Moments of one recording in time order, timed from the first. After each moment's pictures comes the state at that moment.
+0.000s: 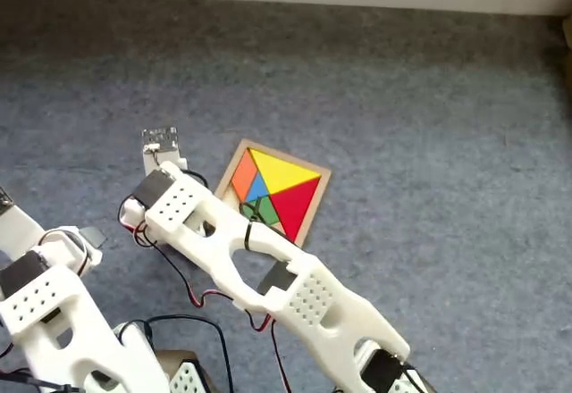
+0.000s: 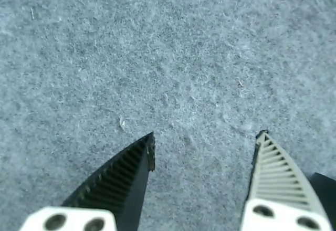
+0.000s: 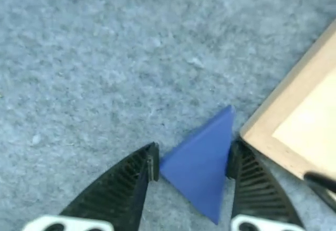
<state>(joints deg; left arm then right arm) -47.4 -49.5 65.5 60.1 11.5 -61.2 49.1 -40.2 80.1 -40.1</state>
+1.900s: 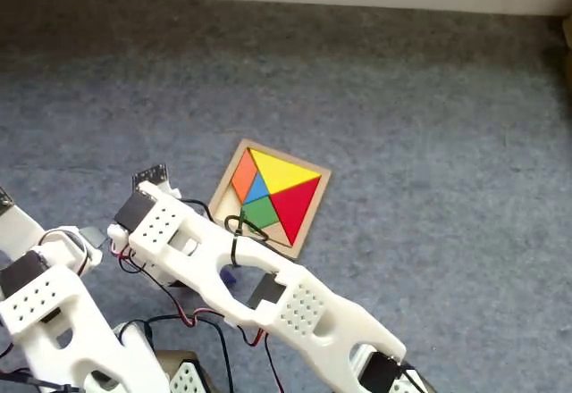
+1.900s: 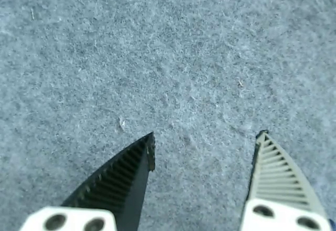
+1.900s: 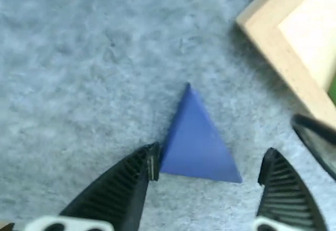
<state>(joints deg) -47.4 -49.5 65.5 60.1 11.5 -66.2 49.4 -40.0 98.1 -33.4</state>
